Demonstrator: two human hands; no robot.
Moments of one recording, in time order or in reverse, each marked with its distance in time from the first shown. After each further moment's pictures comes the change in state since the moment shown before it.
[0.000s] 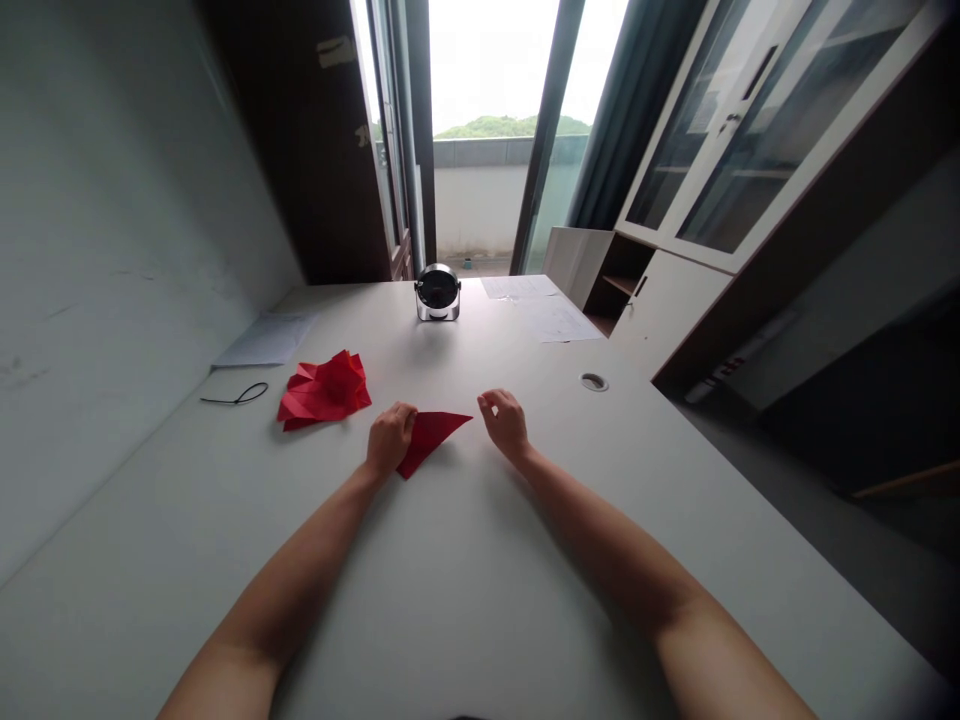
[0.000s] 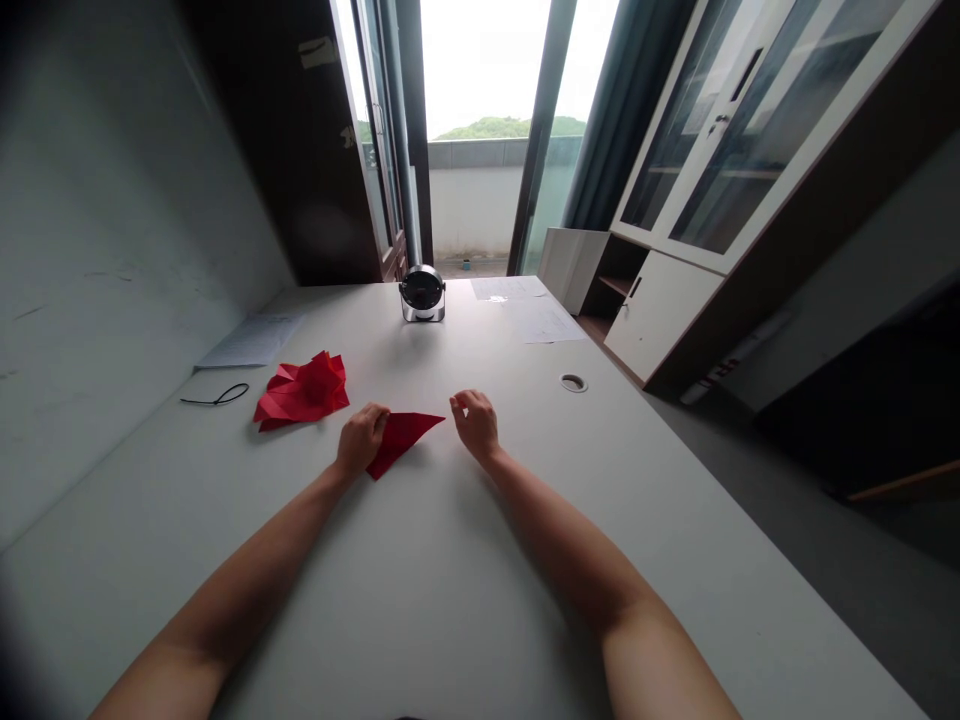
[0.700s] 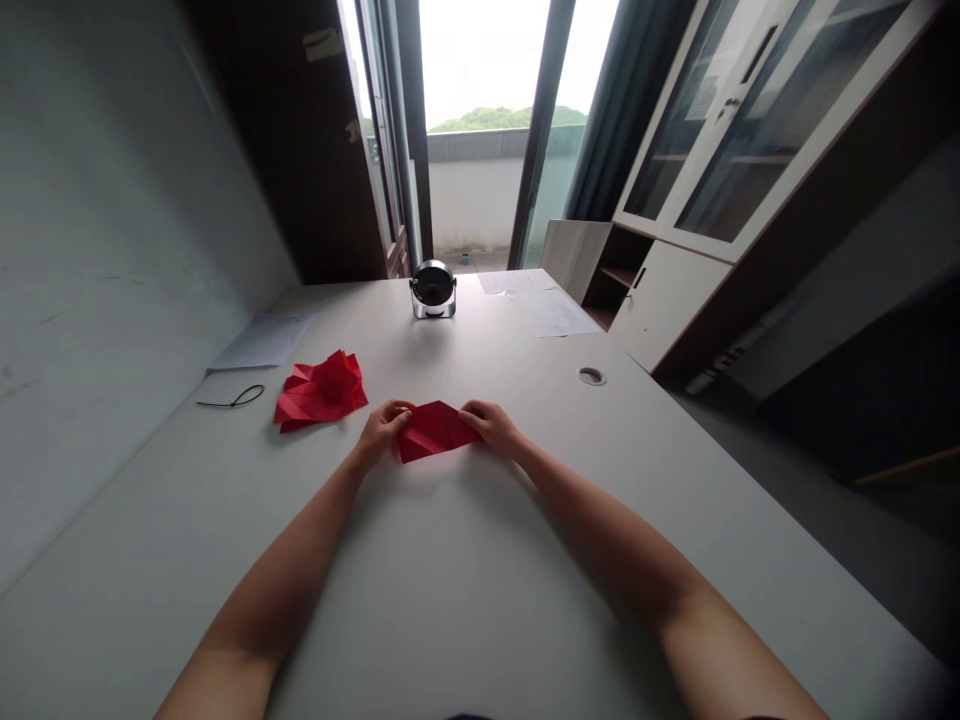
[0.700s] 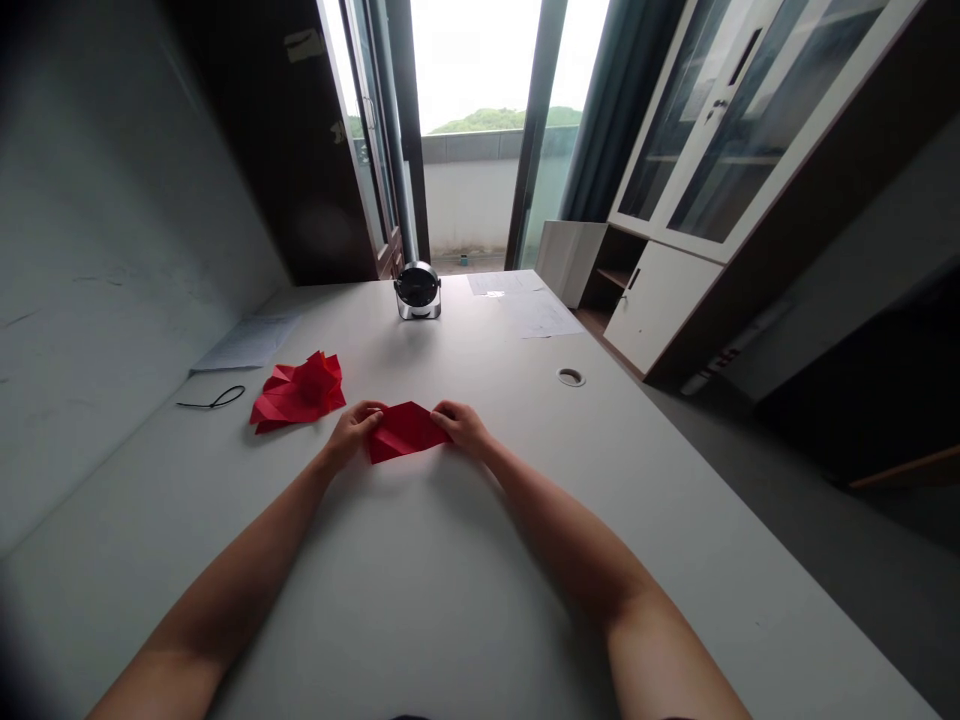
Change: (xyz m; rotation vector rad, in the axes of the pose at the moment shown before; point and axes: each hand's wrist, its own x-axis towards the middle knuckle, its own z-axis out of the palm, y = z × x) left_hand 0.010 -0.023 -0.001 -1.070 -0.199 -0.374; right_hand -0.001 0.005 0.010 0.602 -0.436 0.125
